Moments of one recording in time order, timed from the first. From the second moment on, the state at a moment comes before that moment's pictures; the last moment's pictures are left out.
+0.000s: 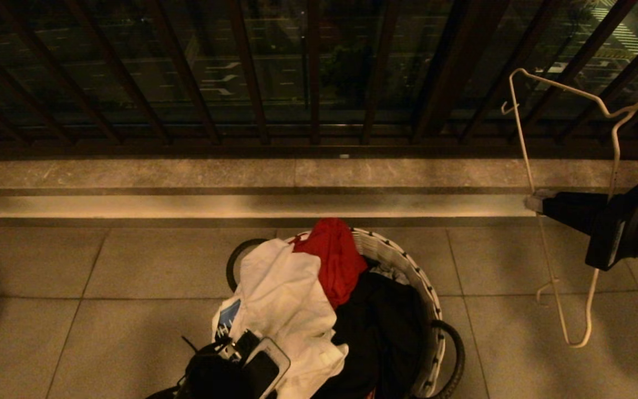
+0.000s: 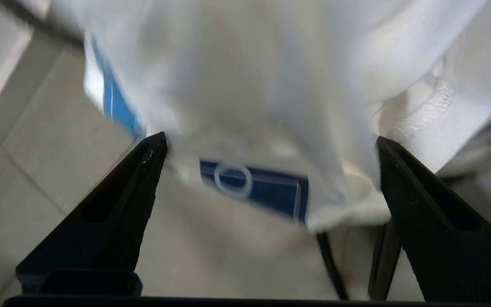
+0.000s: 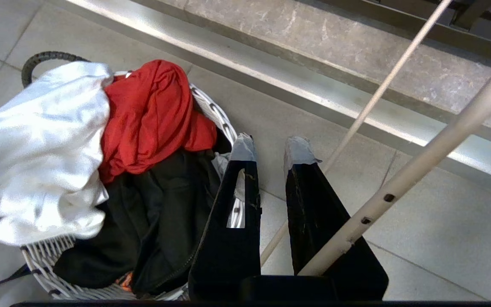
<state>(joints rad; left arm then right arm) -0.96 1.73 -0.27 -0.80 0.61 0.21 0.23 1.19 -0.80 -0.25 0.20 -0.15</state>
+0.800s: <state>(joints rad) -0.92 1.65 -0.24 -0.79 0.60 0.15 0.23 1.19 -0.80 -0.25 0.20 -0.15</state>
